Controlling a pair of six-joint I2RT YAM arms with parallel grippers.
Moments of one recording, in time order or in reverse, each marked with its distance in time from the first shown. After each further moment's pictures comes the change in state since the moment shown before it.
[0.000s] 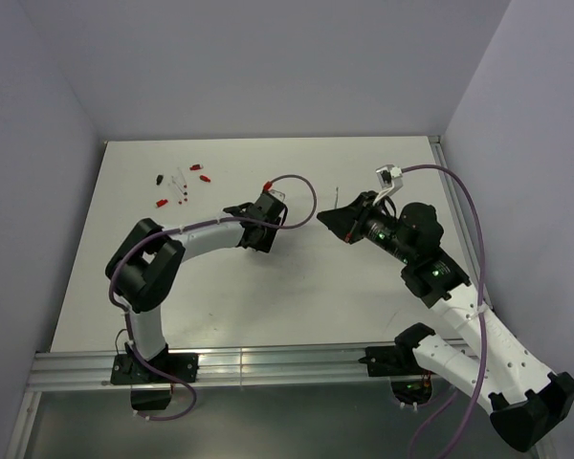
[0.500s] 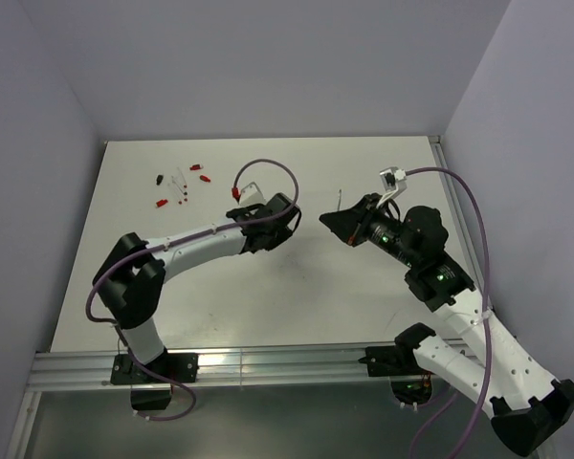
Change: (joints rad) left arm -0.113 -0.129 0.068 -0.110 -0.114 -1.026; right arm 0.000 -0.036 0.000 -0.027 0.001 -0.004
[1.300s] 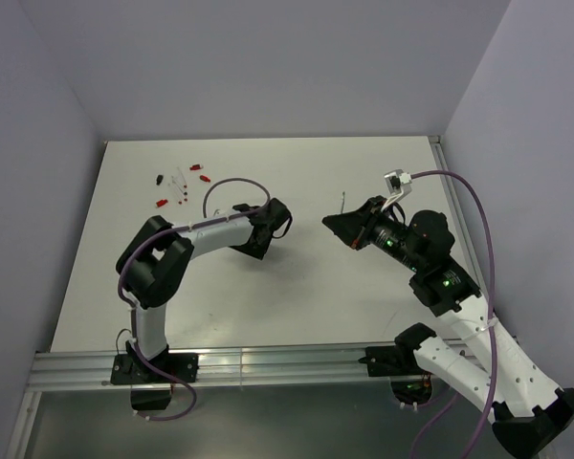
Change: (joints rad) left arm 0.079 0.190 0.020 -0.220 -0.024 -0.673; right arm 0.000 -0.048 0.002 -0.036 -0.003 -0.003
